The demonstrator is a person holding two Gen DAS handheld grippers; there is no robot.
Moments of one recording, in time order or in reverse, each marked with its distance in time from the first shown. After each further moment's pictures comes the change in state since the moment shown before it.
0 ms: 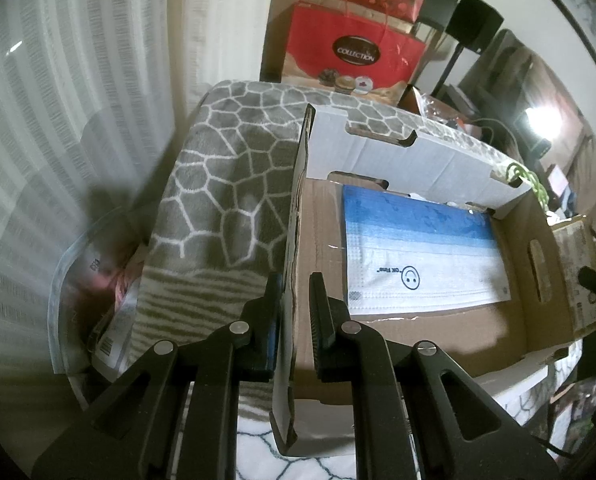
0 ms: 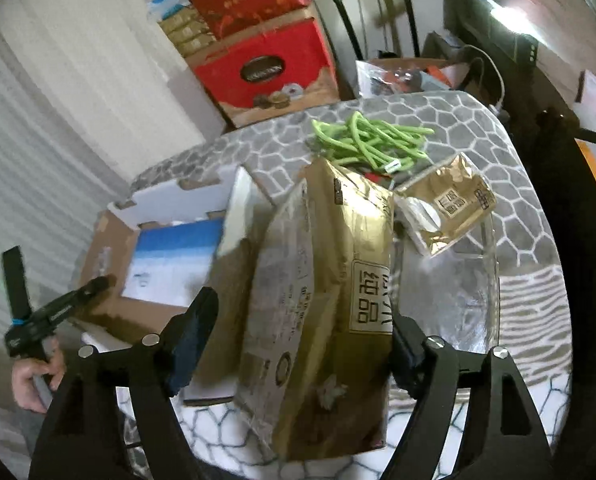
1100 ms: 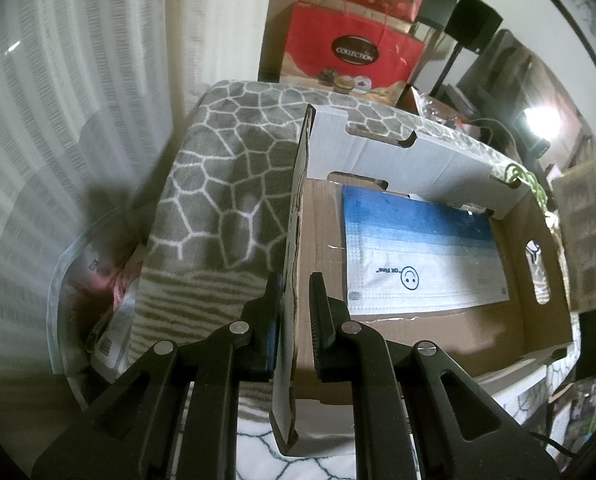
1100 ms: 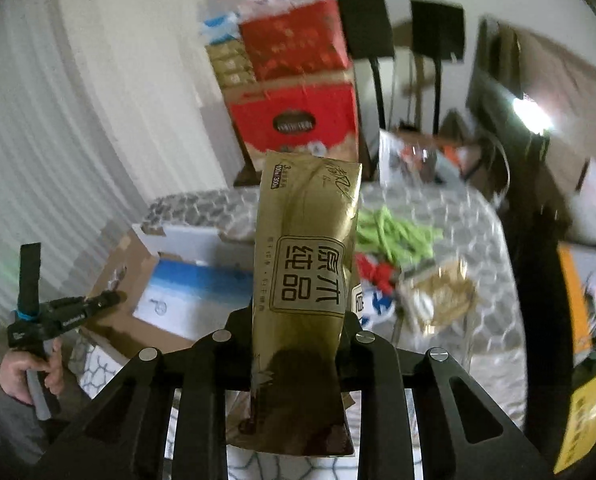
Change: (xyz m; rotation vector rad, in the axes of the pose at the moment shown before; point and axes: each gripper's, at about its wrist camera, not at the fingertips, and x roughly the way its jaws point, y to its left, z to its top) left arm 0.001 0.002 0.001 -0.003 0.001 -0.001; right arm -0.045 0.054 0.025 -0.218 -0.178 -0.041
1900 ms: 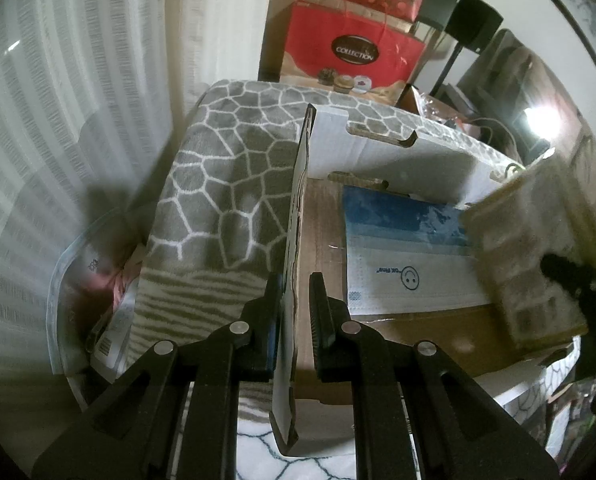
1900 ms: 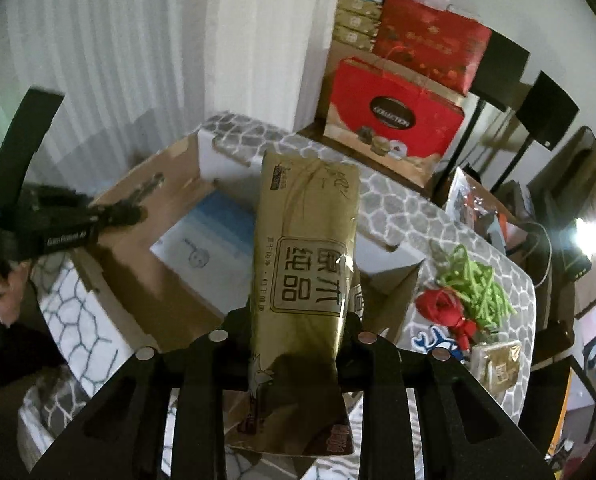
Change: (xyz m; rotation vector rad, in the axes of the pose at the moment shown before) left arm 0.000 0.000 0.002 -0.002 0.001 0.000; right arm 0.070 0.110 -0.025 -0.459 0.152 0.001
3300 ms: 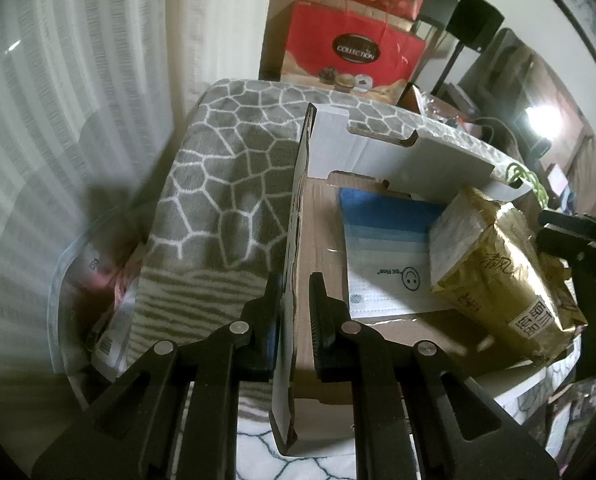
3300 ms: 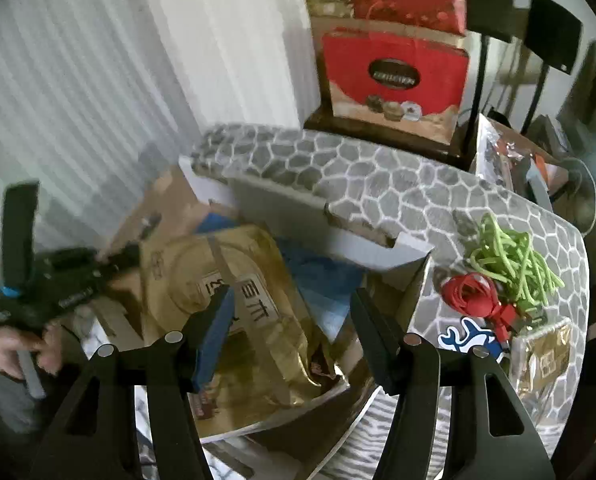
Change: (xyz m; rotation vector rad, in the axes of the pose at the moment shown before) left arm 0.002 0.001 0.002 0.000 0.003 0.004; right arm 0.027 -0.057 0.018 0.207 0.065 0.193
